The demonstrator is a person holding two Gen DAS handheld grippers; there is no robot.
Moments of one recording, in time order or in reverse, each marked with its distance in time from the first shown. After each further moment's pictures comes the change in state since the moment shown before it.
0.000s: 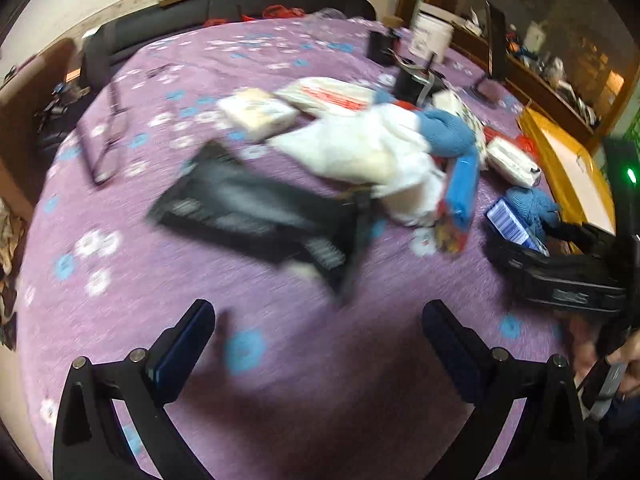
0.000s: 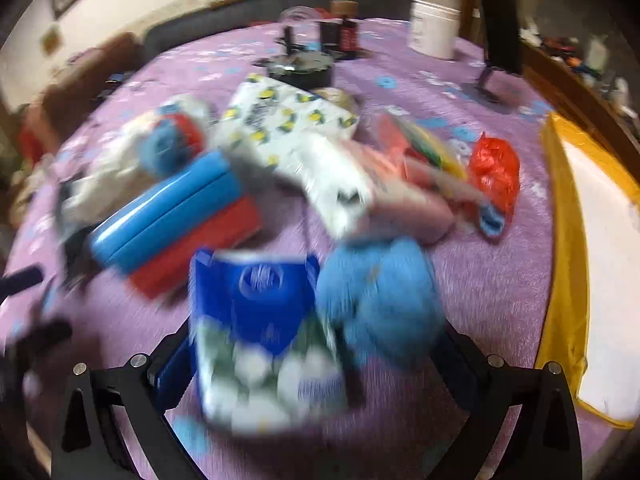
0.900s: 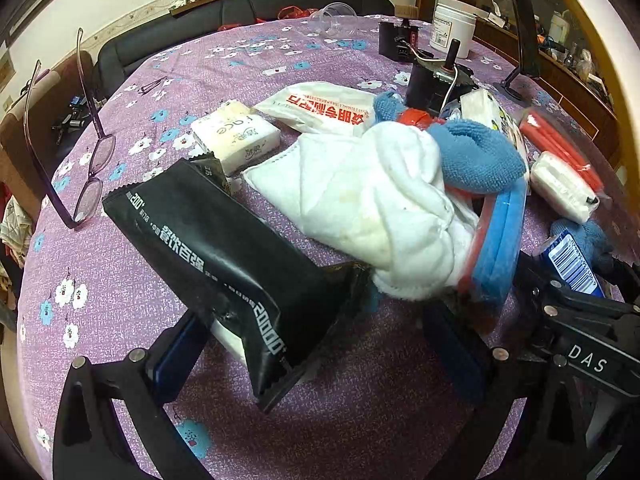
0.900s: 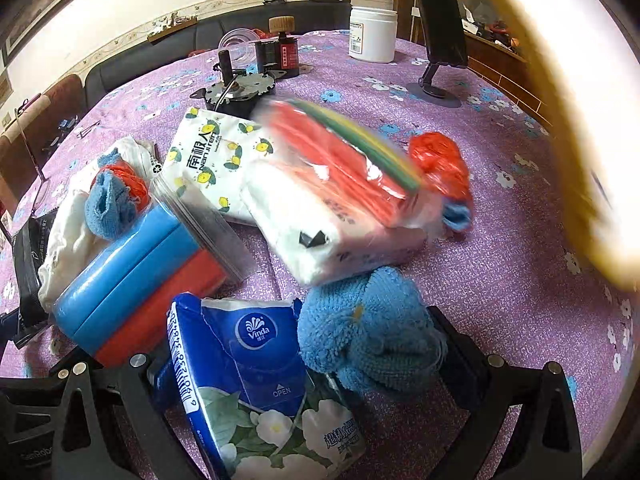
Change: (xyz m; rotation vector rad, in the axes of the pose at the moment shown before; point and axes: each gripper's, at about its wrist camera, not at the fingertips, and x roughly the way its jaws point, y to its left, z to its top) left arm 0.055 -0.040 0.040 0.020 -0.001 0.139; right arm 0.020 0.007 0.017 0.177 -0.062 -0.213
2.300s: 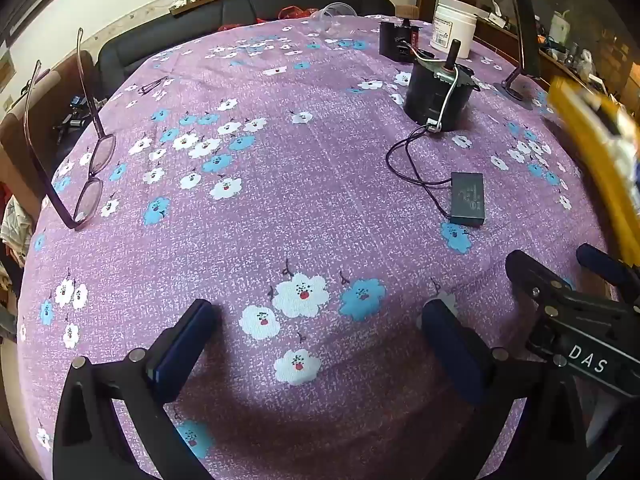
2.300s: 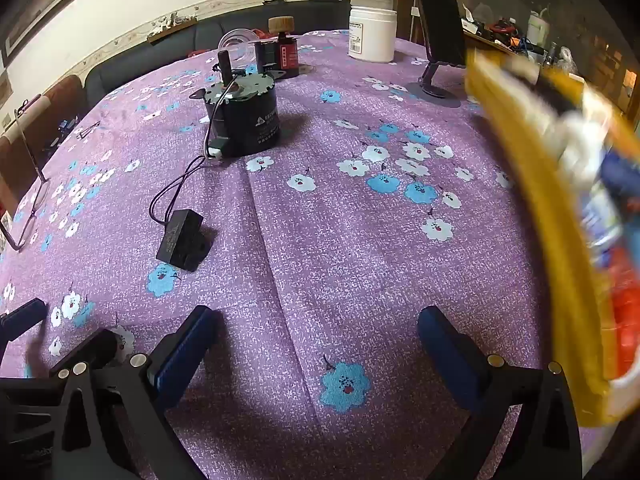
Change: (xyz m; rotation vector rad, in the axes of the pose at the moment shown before) left arm -0.001 0.002 -0.001 0.000 0.001 0.000; right arm 0.000 -0.002 0.002 0.000 0.001 -0.001
